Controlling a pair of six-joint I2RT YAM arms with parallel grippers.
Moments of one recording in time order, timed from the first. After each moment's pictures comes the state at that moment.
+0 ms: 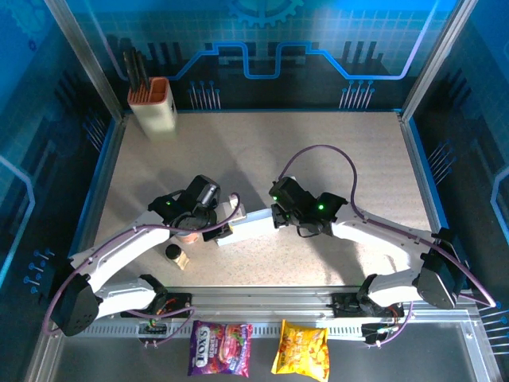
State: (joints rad) left arm -0.60 1.17 0.85 -0.71 0.22 0.58; right arm 0.90 1.35 1.03 -0.66 0.25 0.58
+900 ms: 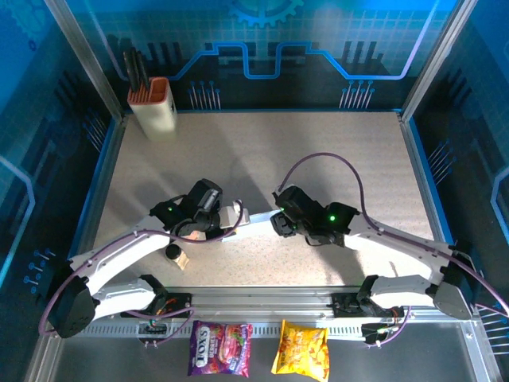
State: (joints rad) left arm -0.64 1.15 0.80 -0.59 0.20 0.65; right arm 0.95 1.20 0.96 -0.69 0.22 0.39
